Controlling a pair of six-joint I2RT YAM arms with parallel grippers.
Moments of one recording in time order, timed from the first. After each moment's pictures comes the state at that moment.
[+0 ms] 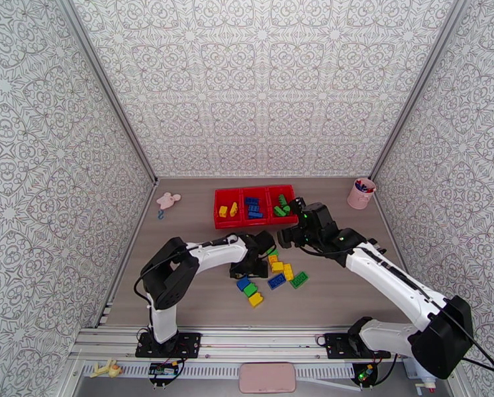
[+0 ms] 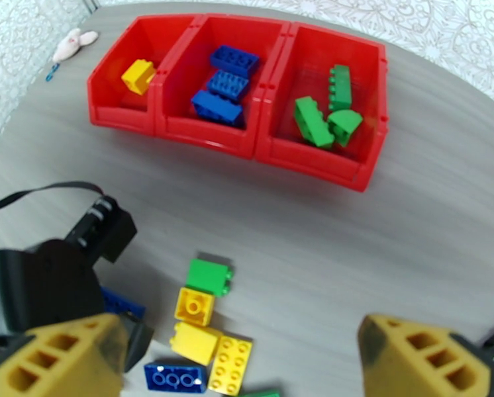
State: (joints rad) left arm -0.86 1.91 1.25 -0.86 -0.02 -0.86; right arm 0.58 1.27 1.05 -0.54 0.04 0.22
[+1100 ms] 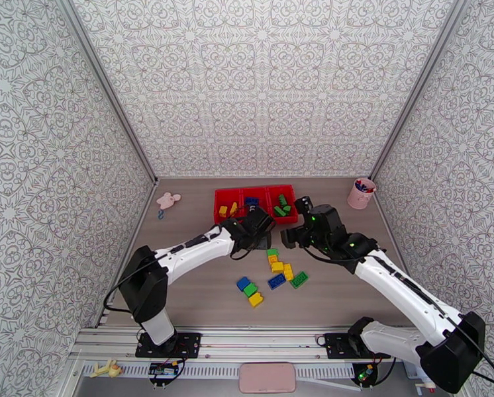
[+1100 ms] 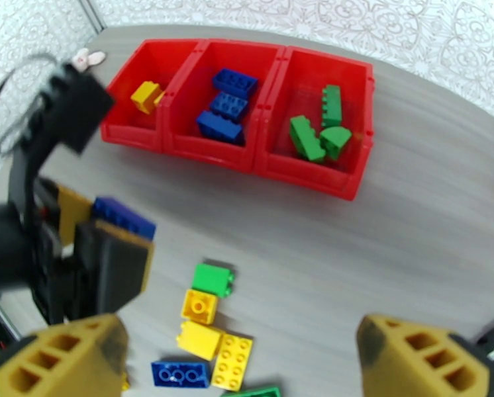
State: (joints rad) left arm -0.80 1.76 1.42 -0.66 -0.24 -0.71; right arm 0.58 1.17 1.04 -0.55 0.05 0.24
